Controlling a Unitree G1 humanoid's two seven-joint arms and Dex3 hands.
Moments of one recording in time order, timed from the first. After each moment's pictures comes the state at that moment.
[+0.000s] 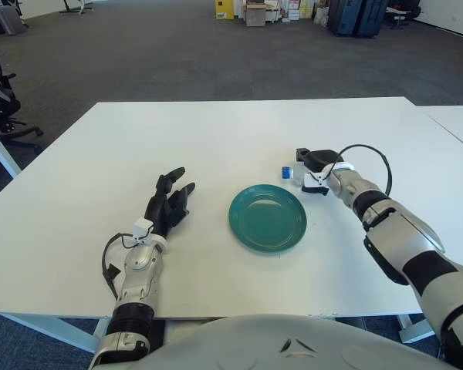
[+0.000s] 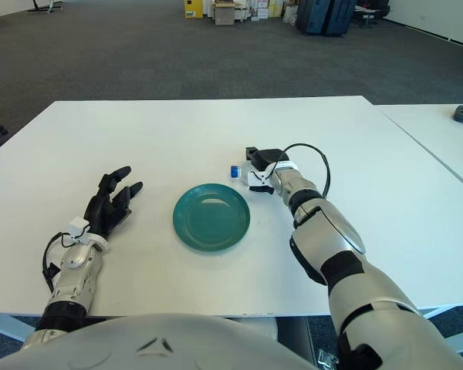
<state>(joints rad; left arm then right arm) 0.06 0.08 0.10 0.44 -0.15 -0.43 -0.20 -0.82 -0.26 0.63 1.36 -0.79 -0.25 -0.22</state>
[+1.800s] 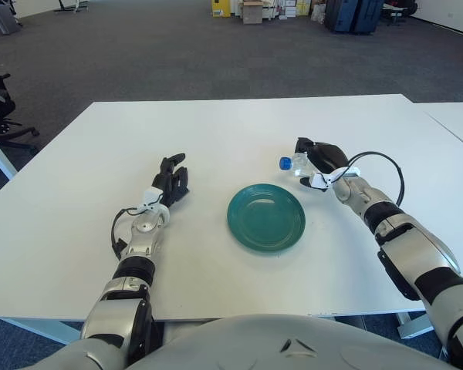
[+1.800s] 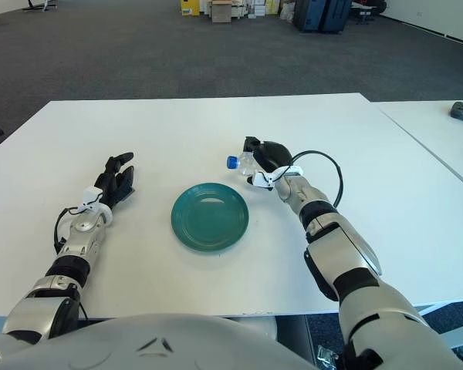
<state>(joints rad) -0.26 0.14 0.11 0.83 -0.03 -0.42 -0.11 -0.69 -0.34 0.53 1.13 -0.72 -0.48 -0.41</state>
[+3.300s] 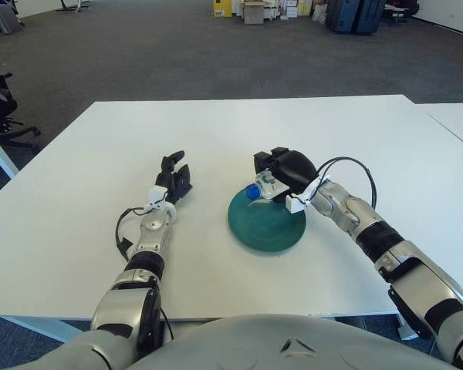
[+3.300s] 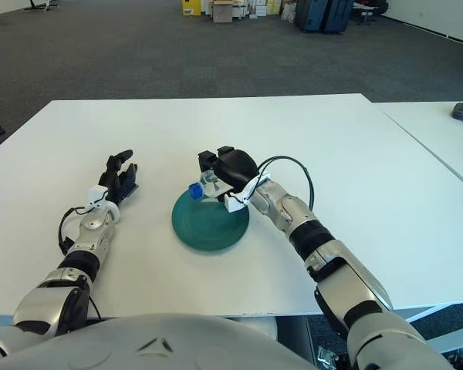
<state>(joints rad) -0.32 0.09 0.14 0.95 -0.03 -0.51 -0.02 -0.47 -0.37 0.58 0.49 -0.85 -0.43 -0.20</state>
